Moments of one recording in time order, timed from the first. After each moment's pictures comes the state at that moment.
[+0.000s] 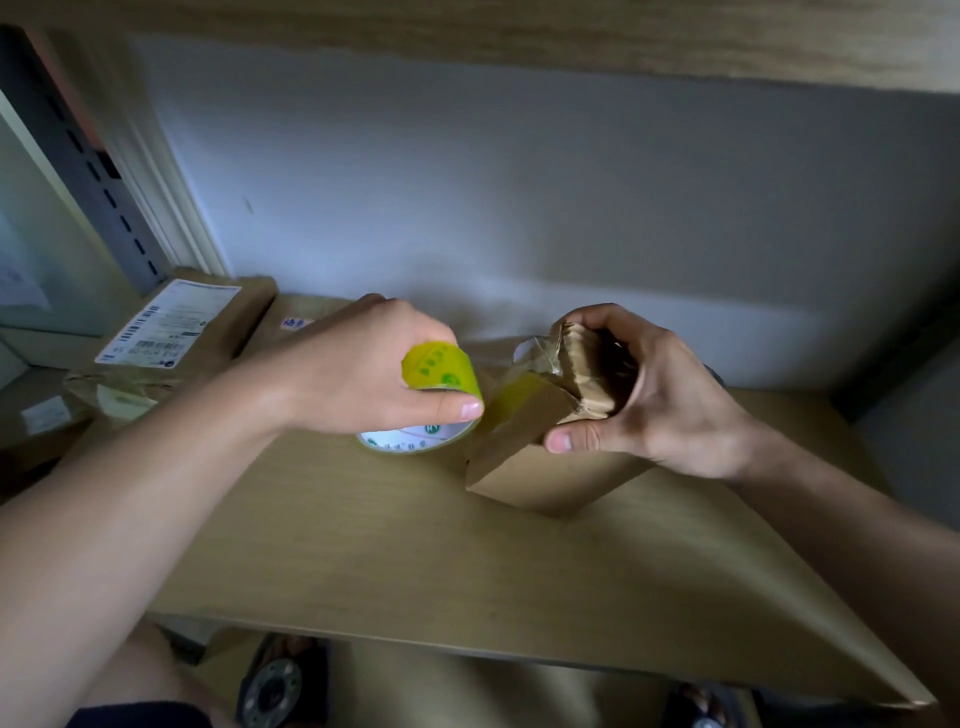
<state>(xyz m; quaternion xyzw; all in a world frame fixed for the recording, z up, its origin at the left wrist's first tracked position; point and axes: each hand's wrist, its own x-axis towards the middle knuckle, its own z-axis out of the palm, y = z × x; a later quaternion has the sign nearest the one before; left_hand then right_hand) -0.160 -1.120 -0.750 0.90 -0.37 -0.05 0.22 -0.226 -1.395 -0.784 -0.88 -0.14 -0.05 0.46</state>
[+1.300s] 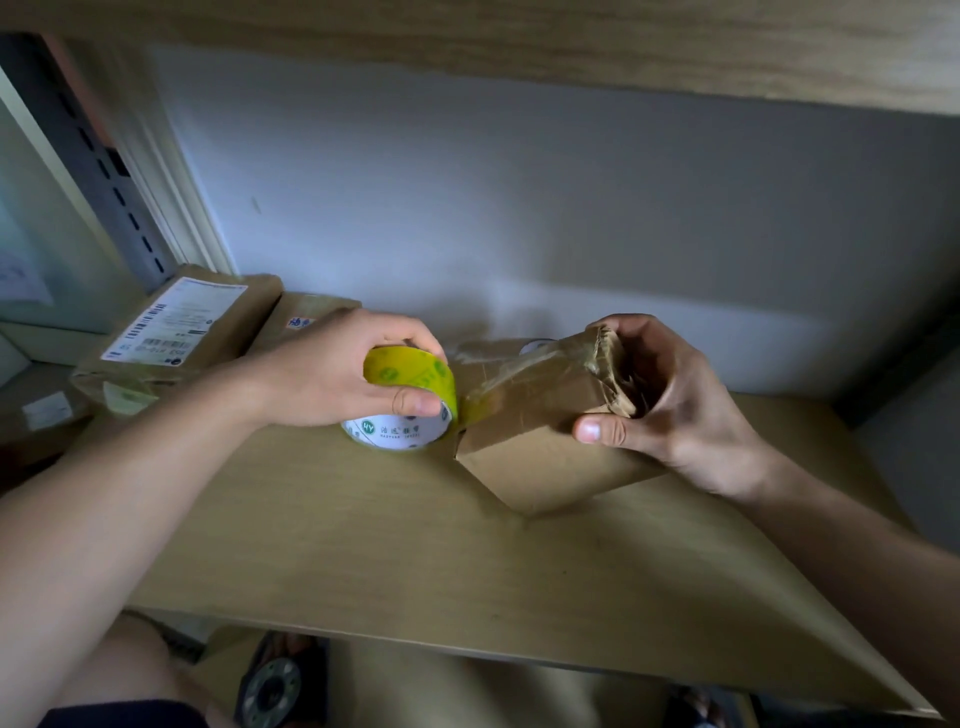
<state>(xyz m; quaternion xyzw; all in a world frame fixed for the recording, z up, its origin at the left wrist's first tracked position) -0.142 -1.095 -0.772 0.87 -0.35 -0.10 0.32 -0.231 -1.403 -0.804 -0.81 -0.11 -0.07 0.58</state>
